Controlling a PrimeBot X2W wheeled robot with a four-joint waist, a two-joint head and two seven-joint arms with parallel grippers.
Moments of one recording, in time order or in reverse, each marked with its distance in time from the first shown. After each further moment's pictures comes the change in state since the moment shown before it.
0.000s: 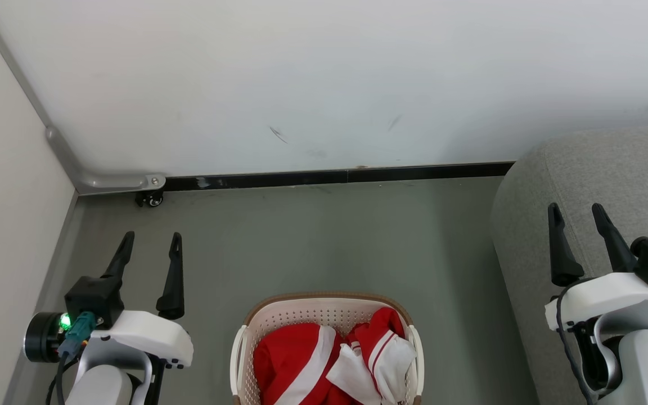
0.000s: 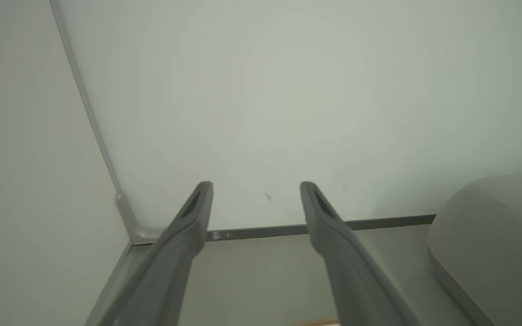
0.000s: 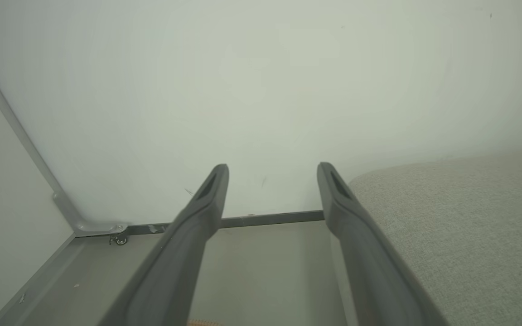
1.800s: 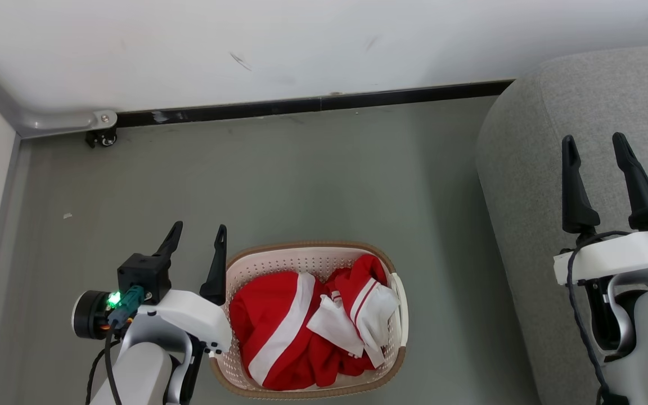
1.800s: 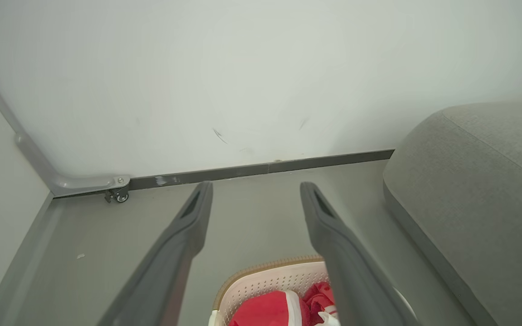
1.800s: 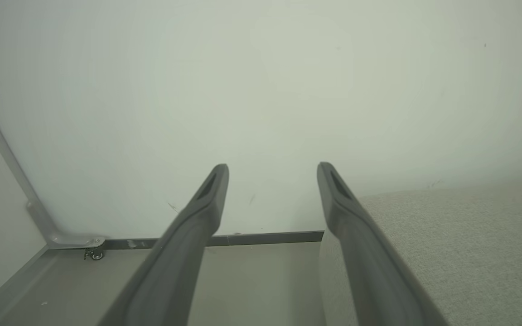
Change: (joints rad) left arm -0.102 -0.078 -0.076 0.129 0.001 -0.023 0.023; right arm -0.065 0.000 0.018 -0.191 -0.019 0.000 0.007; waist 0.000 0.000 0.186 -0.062
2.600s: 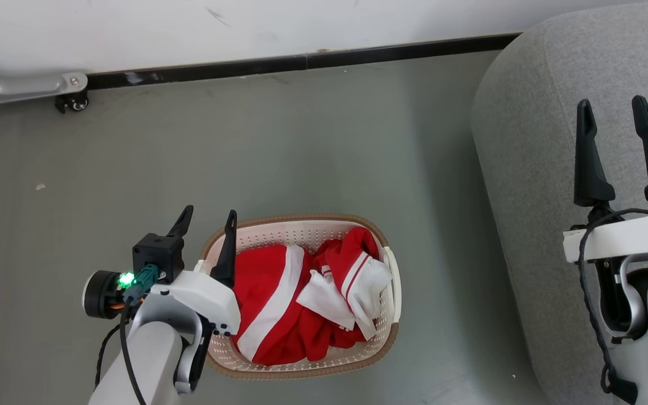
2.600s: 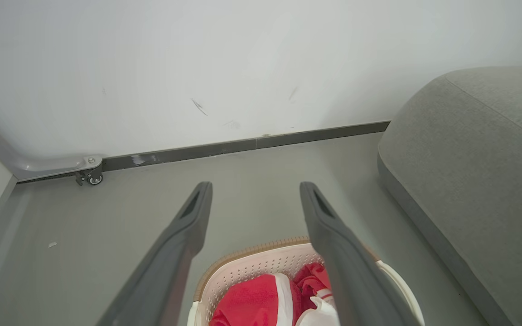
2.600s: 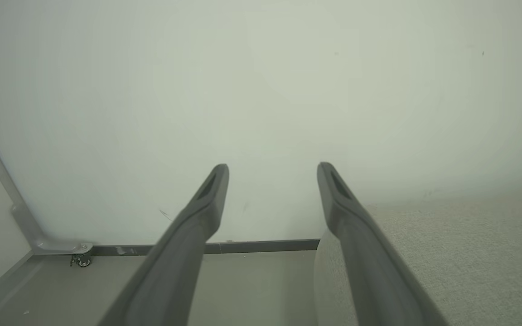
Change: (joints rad) left arm -0.085 -0.028 -0.022 0.089 0.020 -0.013 -0.005; right arm -0.041 0.000 0.000 -0.081 0.000 0.000 0.000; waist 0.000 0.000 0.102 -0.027
